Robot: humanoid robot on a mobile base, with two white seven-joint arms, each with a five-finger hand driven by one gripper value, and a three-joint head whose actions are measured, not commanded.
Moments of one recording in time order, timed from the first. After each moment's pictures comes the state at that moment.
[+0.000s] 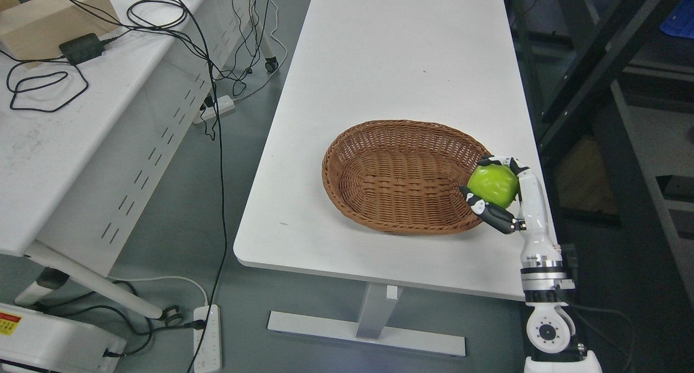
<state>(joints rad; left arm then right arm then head) 0.00 0.00 0.10 -0.05 -0.06 -0.01 -0.21 0.02 -0.04 -0.09 -1.58 0.52 -0.40 -0.04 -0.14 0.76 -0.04</state>
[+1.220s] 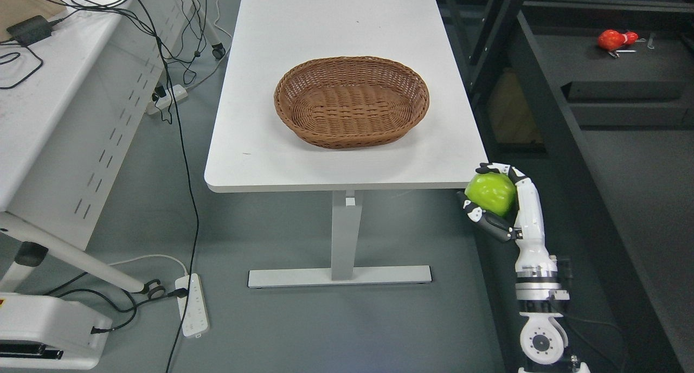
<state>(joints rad) 0.00 0.00 0.10 -0.05 -0.06 -0.01 -0.21 0.07 0.00 -0.09 -1.61 0.52 -0.39 -0.04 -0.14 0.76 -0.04</state>
